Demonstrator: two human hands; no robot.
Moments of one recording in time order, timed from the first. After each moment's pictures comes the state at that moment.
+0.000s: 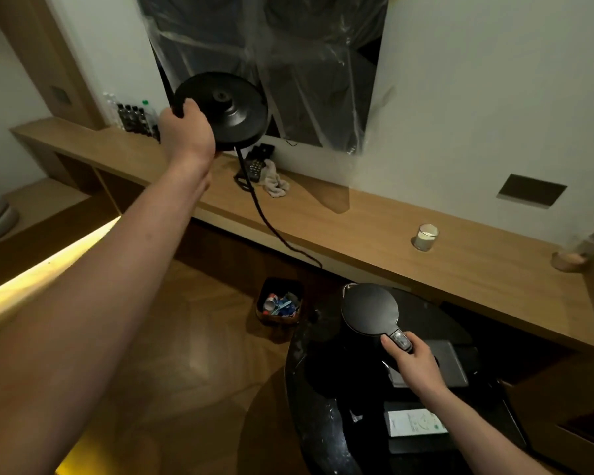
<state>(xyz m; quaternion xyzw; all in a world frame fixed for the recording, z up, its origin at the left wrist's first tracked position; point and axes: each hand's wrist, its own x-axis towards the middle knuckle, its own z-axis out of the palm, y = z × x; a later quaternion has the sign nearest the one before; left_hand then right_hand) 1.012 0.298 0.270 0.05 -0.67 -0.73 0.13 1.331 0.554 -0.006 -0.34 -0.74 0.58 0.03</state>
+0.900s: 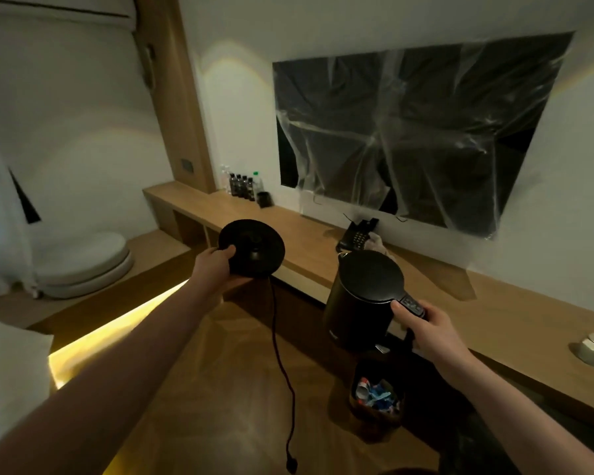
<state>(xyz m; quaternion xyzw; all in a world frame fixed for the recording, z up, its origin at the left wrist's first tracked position) 0.891 -0.012 0.214 0.15 -0.63 -0.76 -0.05 1.053 0.327 0.147 -0.16 -0.74 0.65 0.05</state>
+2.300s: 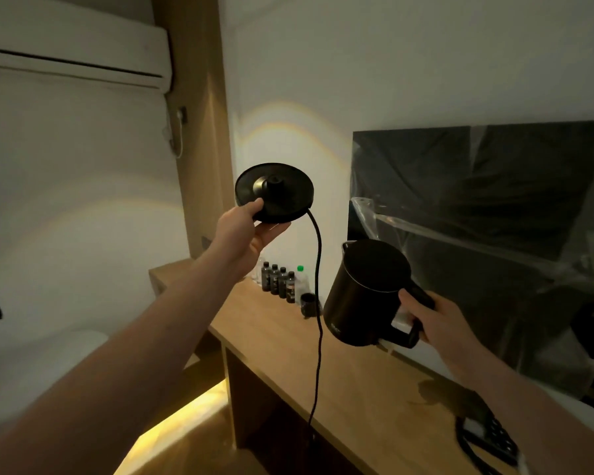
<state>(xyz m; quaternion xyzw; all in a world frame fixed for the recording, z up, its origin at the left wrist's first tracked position) 0.254 -0.110 0.393 -0.05 -0.46 -0.89 0.03 0.340 0.188 0.267 -0.08 -0.76 0.64 0.11</state>
